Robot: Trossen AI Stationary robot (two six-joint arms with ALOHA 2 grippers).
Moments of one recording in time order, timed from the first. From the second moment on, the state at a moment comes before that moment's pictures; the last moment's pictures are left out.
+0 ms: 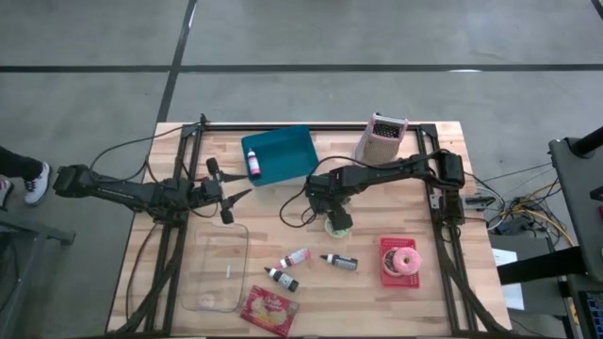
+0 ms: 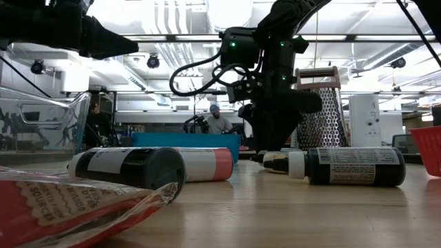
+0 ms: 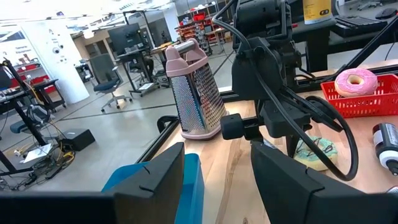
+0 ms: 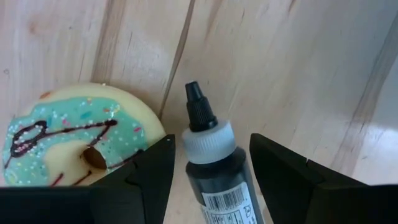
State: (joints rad) left arm -0.15 0.58 0.24 0.27 -0.47 0.25; right arm -0.08 1.96 1.35 -0.77 -0.02 -0.35
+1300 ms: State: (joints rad) left arm -0.15 0.58 0.24 0.27 -0.47 0.25; right arm -0.11 1.97 1.41 -0.71 0.00 -0.35
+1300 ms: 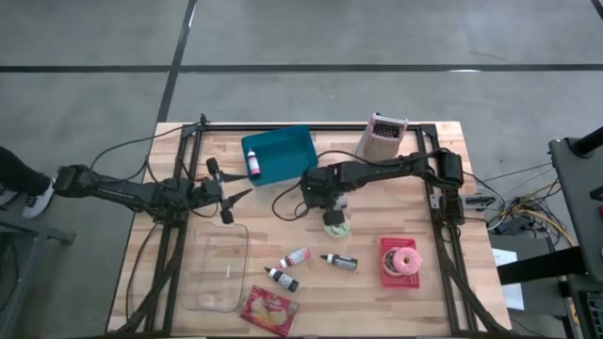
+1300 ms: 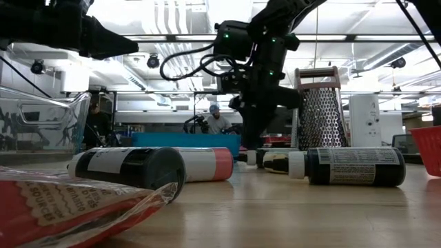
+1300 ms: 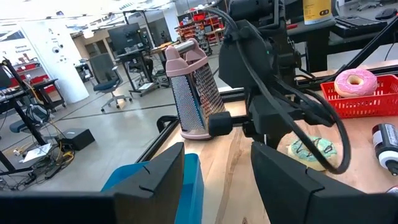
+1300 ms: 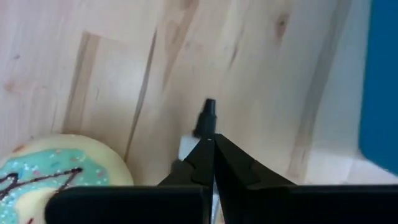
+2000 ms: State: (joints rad) left arm -0.15 0.58 0.24 0.27 -0.47 0.24; right arm -0.14 1.97 1.44 -0.88 0.06 -0.30
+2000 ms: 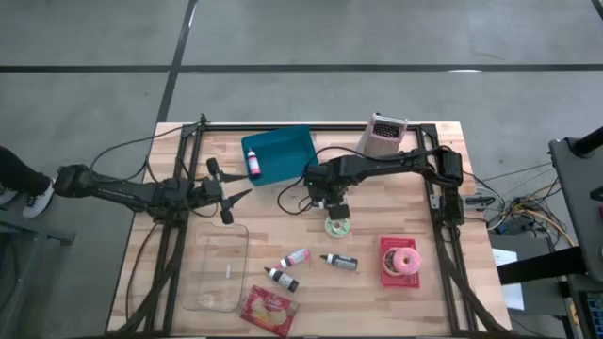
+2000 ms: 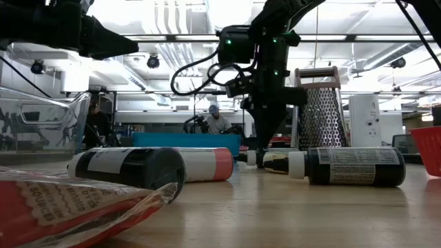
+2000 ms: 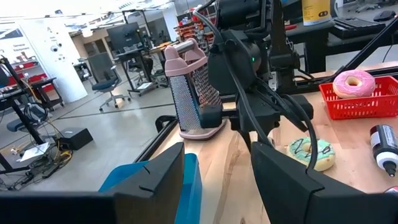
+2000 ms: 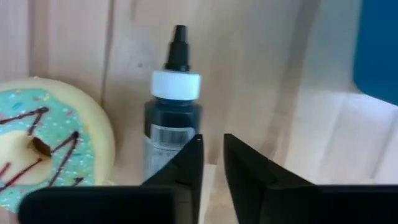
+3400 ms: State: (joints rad) left arm -0.15 0.58 0.24 0.23 -0.46 0.24; right arm -0.12 2.07 1.52 -0.89 -0.02 -0.16
